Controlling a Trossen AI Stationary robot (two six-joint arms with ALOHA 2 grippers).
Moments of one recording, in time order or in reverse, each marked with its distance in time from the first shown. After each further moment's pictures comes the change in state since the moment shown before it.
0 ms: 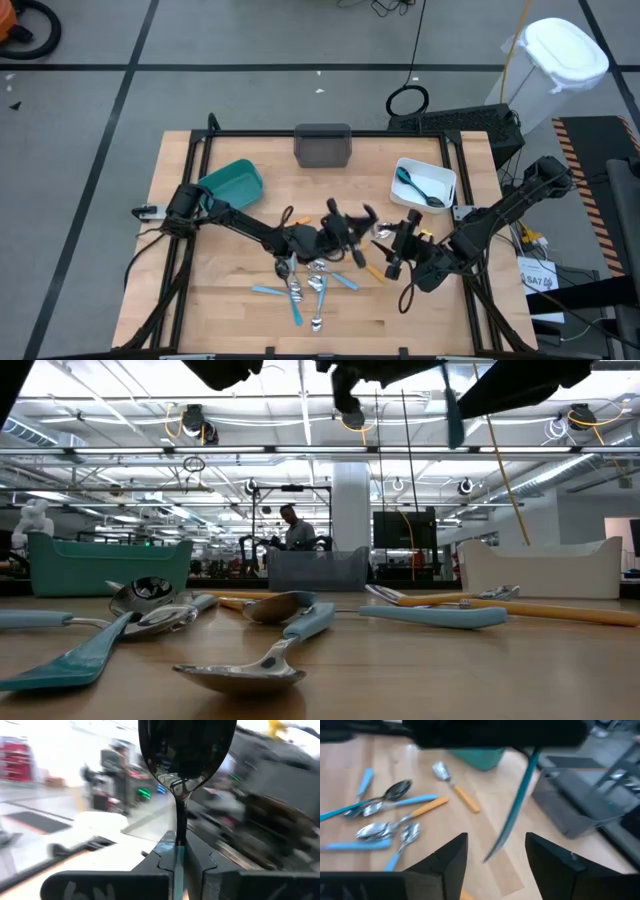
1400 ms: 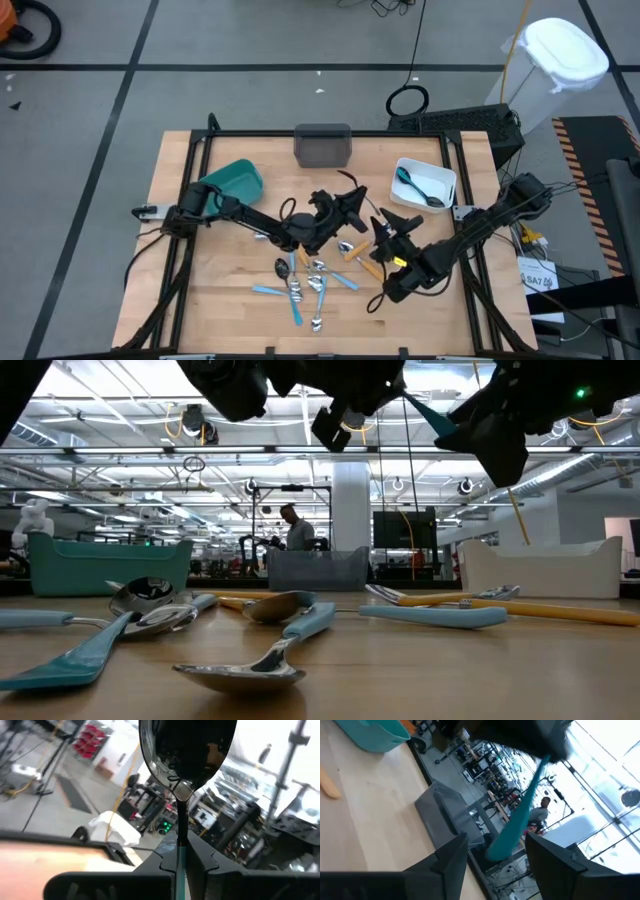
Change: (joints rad) left arm 0.070 0.061 0.000 0.232 -0.251 -0.425; right arm -0.040 0.321 -0.001 0.017 0.588 -0.296
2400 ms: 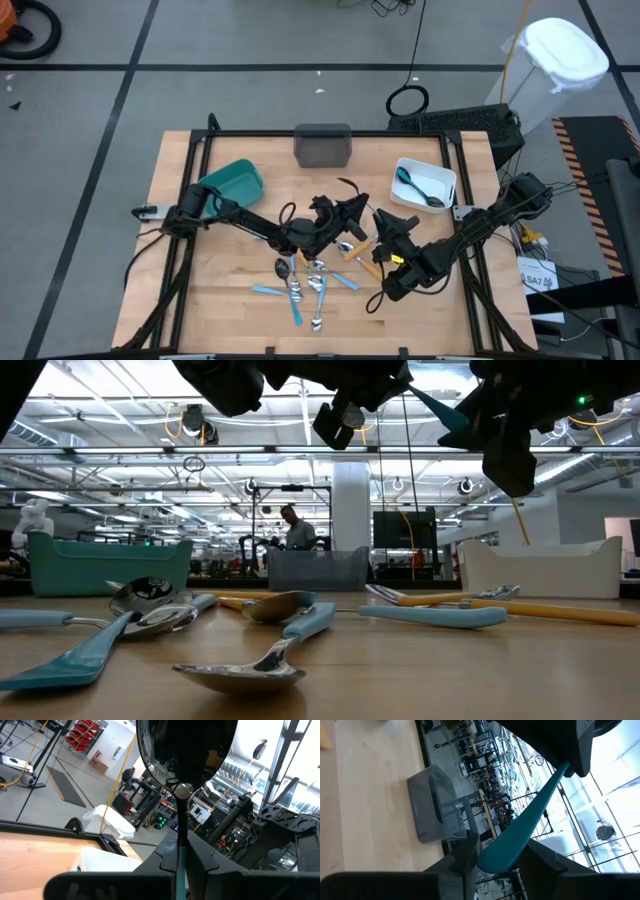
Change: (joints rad) left arm -0.036 0.000 0.001 -0.024 0.026 -0.010; right arm -0.014 -0.004 0.000 0.000 -0.004 -0.280
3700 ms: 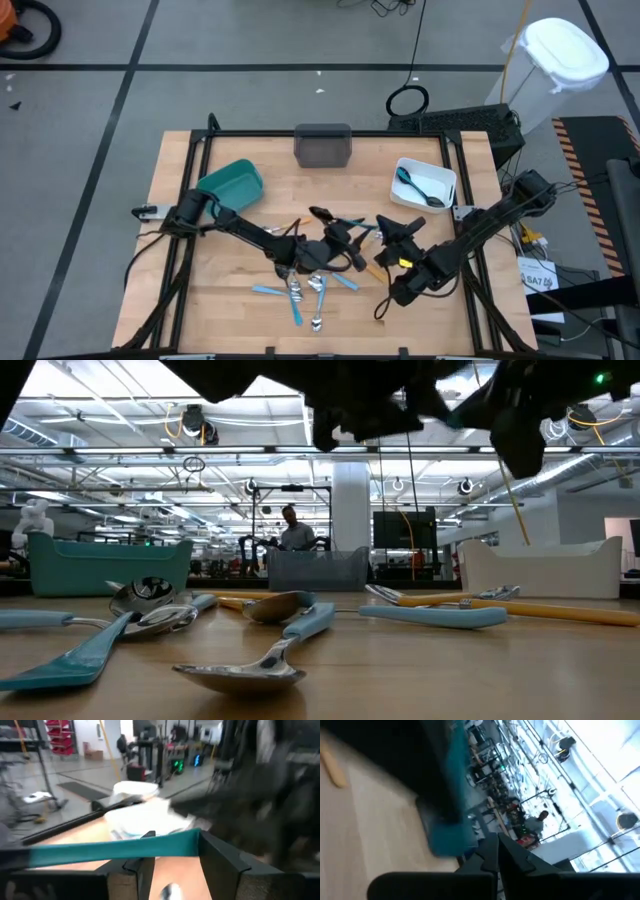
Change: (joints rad) left arm -0.072 0.002 -0.002 -0.423 0.021 0.318; right arm 0.059 -0.045 0.001 -0.004 -0.009 0.151
